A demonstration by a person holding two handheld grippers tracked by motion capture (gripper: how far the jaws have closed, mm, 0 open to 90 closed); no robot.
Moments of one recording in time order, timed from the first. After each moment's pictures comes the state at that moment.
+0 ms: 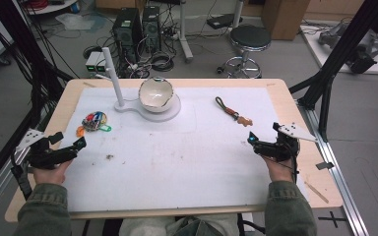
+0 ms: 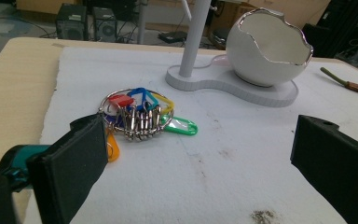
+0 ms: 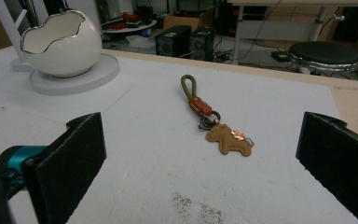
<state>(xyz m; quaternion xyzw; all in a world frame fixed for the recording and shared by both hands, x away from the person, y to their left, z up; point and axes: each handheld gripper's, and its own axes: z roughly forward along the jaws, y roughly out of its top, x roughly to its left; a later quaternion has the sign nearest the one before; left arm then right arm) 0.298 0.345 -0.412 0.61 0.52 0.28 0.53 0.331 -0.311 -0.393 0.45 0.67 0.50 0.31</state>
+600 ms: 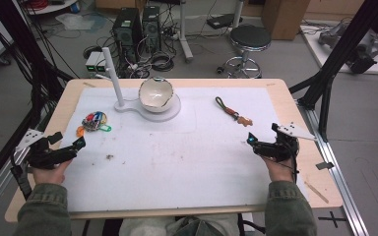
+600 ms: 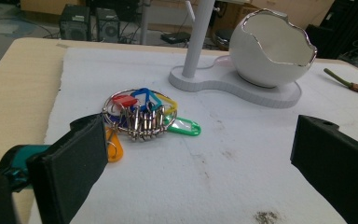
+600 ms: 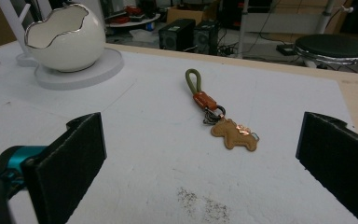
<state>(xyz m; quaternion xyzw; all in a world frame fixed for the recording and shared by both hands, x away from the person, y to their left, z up) 0.299 0.346 -0.413 0.60 0.53 0.28 0.53 0.332 -0.310 -0.392 0.45 0.68 0.50 0.29</state>
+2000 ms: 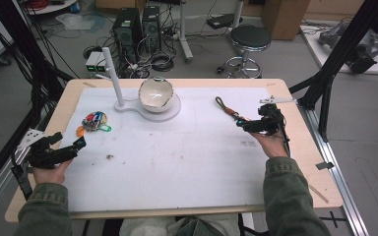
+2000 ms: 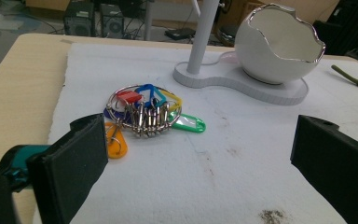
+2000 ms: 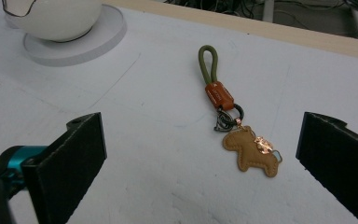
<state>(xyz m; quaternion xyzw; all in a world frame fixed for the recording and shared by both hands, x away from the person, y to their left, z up) 0.300 0.345 -0.414 0.61 0.53 0.29 0.52 0.415 -0.287 -0.368 0.46 0.76 0.41 0.20</state>
